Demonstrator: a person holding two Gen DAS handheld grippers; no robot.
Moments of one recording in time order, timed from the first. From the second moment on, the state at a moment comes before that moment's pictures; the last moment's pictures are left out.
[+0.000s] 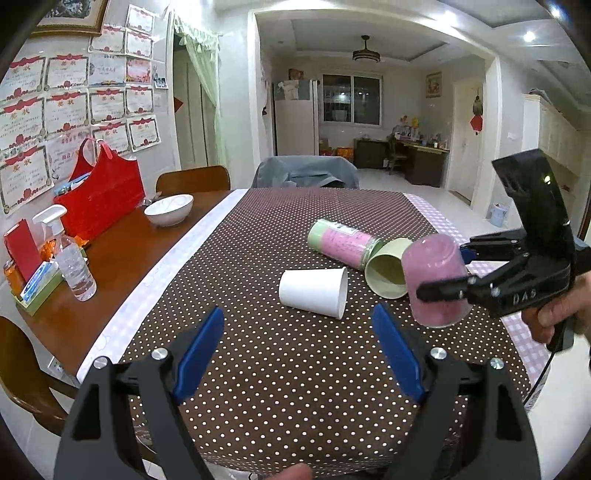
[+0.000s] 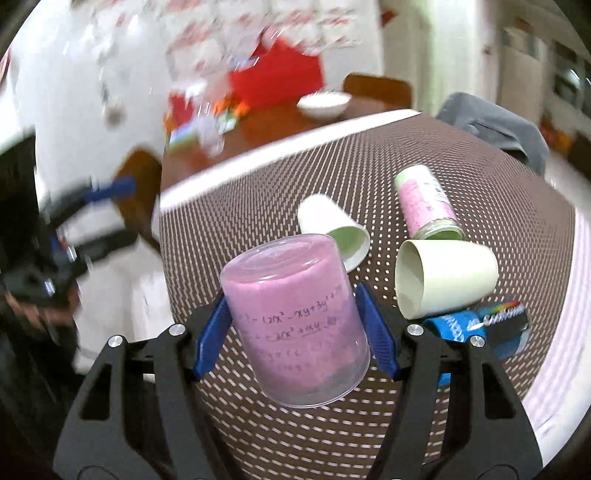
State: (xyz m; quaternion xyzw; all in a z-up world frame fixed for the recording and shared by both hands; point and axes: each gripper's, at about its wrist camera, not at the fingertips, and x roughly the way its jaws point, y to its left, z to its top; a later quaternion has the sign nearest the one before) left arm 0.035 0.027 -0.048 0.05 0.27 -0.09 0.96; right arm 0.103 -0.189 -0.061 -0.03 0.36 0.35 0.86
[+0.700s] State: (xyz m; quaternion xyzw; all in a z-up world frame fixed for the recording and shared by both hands) left arm 0.033 0.029 -0.049 0.04 0.27 -0.09 0.96; right arm 0.093 -0.184 -0.136 0.18 0.28 0.16 0.93
